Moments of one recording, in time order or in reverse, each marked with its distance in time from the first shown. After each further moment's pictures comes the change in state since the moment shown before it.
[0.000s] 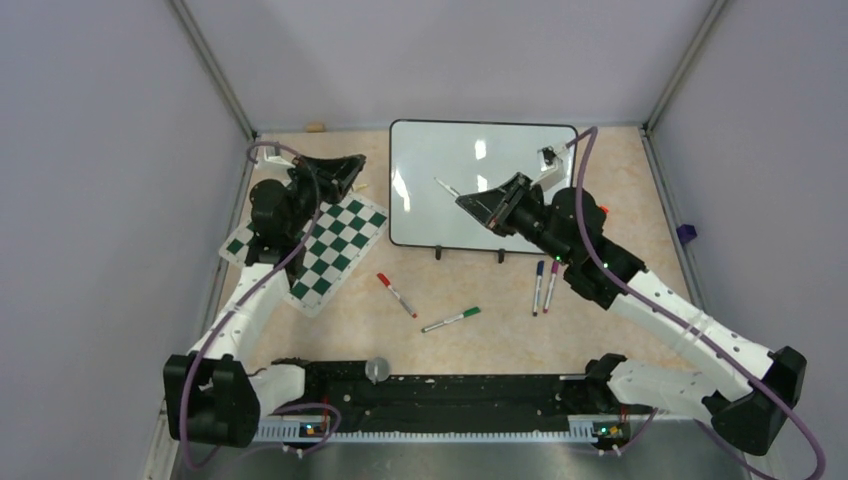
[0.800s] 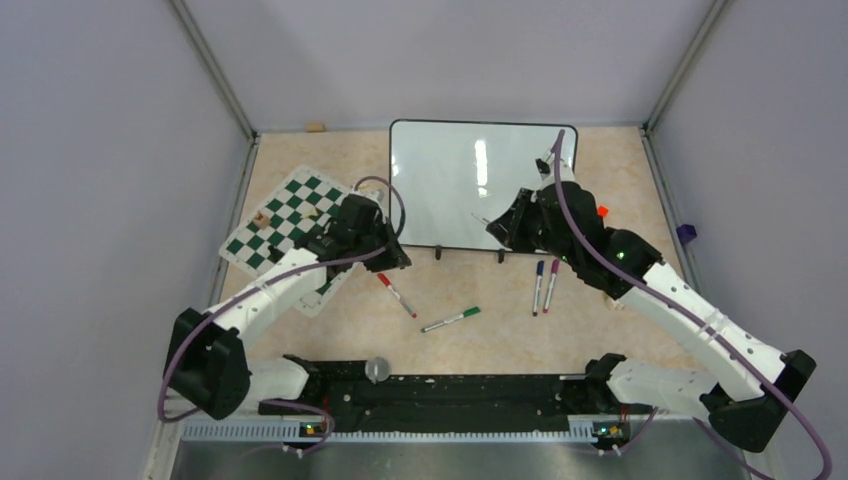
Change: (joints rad) left arm -0.384 0.094 0.101 -0.977 -0.165 0.659; right arm -0.004 0.016 0.164 -0.622 0.172 -0.249
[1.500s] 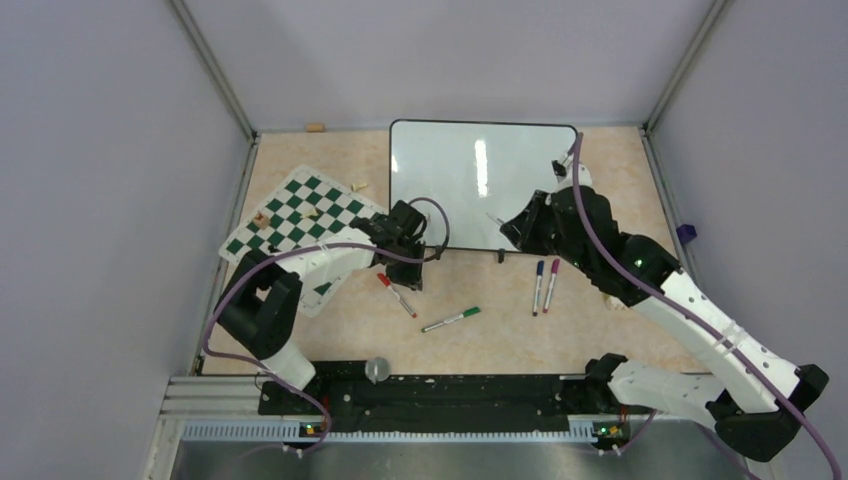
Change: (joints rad) left arm -0.164 0.387 0.170 -0.143 -0.081 0.296; right arm 0.000 -0.051 0.035 -0.107 0.068 -0.006
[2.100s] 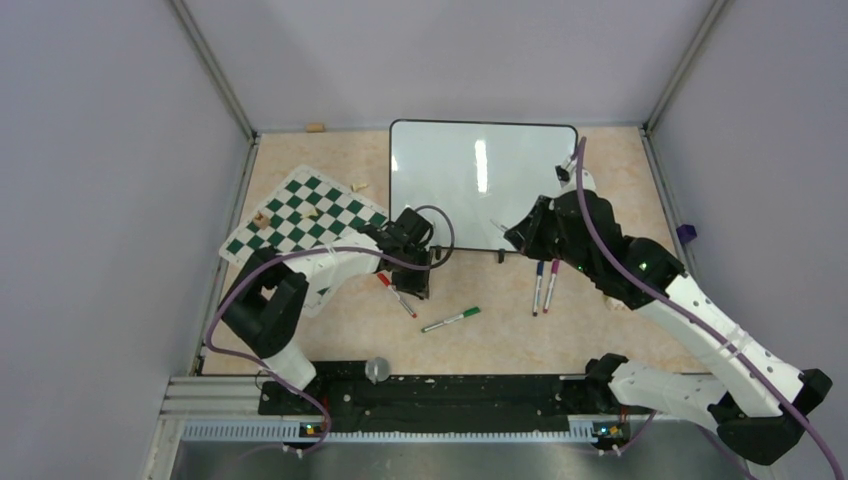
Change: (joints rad) left arm -0.045 0.032 -0.014 0.027 0.012 -0.053; right arm 0.000 -0.025 -0.004 -0.050 -0.001 0.024
